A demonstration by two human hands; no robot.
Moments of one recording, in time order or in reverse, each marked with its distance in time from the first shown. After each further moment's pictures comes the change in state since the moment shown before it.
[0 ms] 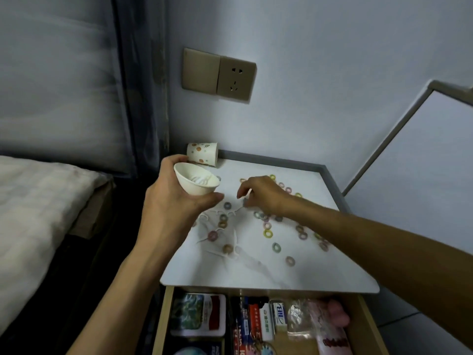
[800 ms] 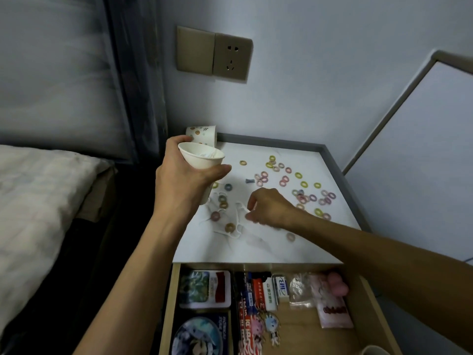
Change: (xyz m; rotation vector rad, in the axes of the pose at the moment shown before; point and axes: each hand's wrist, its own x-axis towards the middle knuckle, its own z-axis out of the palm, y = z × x) left_hand -0.002 0.012 0.010 -0.070 0.025 -0.102; right_hand -0.058 -0.025 0.035 0.132 -0.127 0.311
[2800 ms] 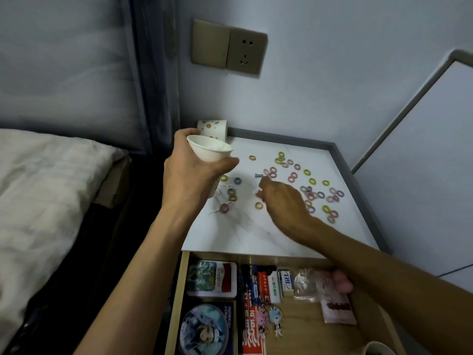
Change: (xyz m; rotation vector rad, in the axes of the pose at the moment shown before) left_hand -0.008 -0.001 -0.011 0.003 0.019 0.020; right_hand -0.016 0.004 0.018 -0.353 0.490 -0.238
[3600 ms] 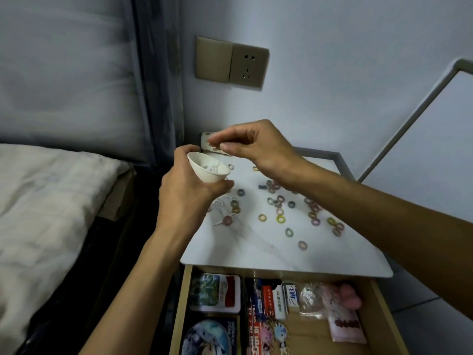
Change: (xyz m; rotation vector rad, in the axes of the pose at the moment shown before) left_hand 0.001 -0.006 -0.006 0.130 -0.019 0.051; right_hand 0.069 -0.044 -0.113 1.132 -0.077 -0.213
